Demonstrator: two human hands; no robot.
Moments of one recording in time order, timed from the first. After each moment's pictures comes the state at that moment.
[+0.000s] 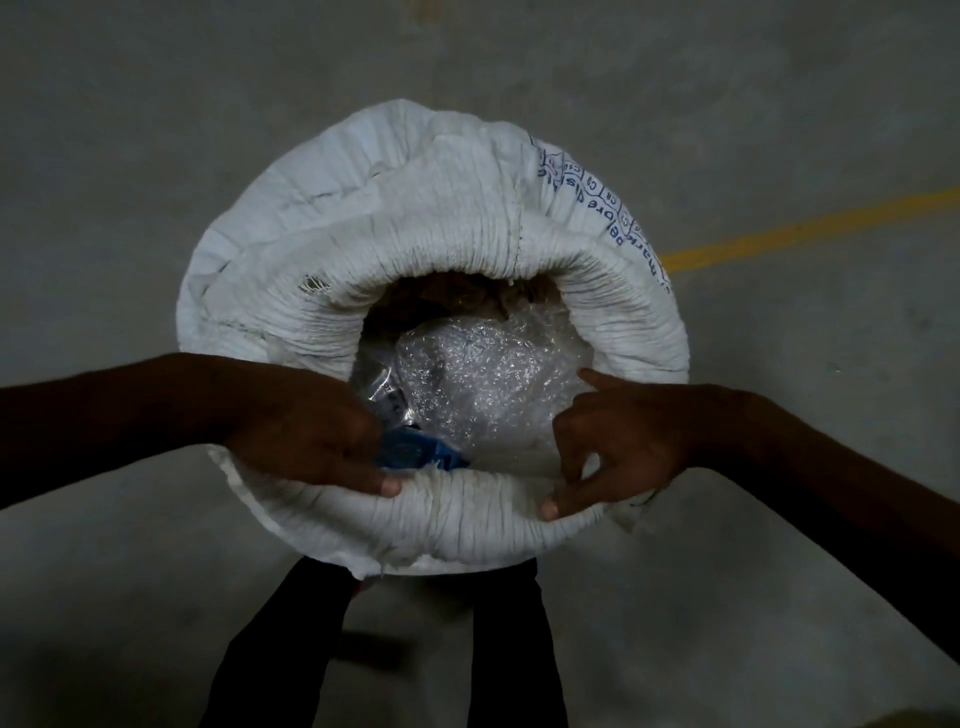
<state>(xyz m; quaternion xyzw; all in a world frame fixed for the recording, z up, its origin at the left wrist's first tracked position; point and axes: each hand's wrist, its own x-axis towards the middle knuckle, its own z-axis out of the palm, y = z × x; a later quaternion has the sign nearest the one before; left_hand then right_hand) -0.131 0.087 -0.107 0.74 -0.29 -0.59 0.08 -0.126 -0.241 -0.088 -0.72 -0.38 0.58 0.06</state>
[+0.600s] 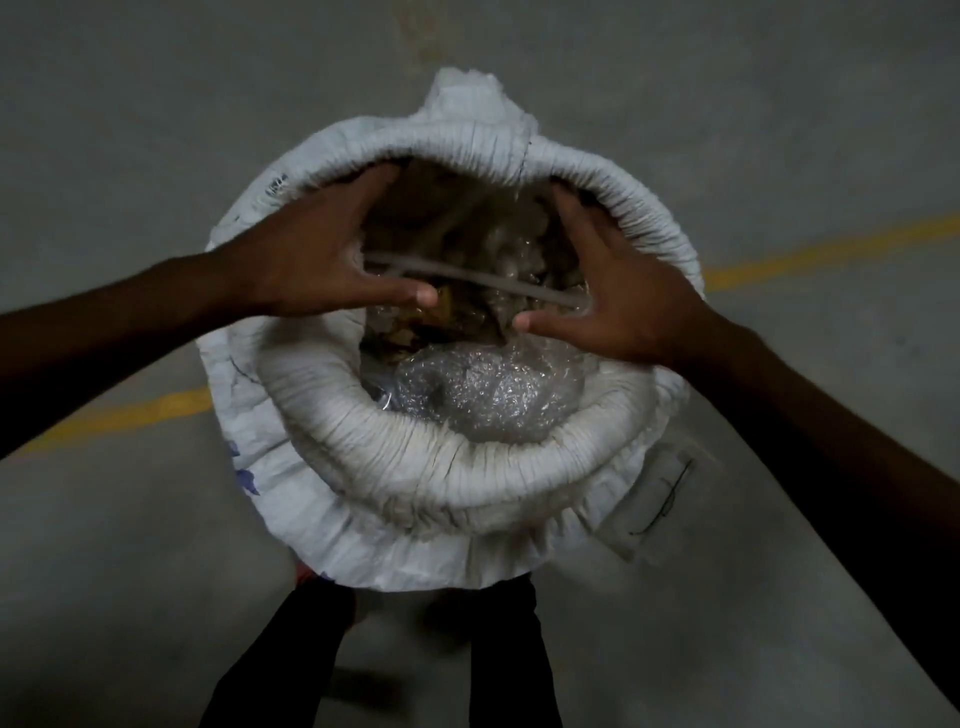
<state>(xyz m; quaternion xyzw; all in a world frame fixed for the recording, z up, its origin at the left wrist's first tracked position) -0.026 0.084 -0.081 0.88 -0.21 -0.21 0.38 -0.038 -0.232 -0.096 -0.94 -0.17 0.20 0.23</state>
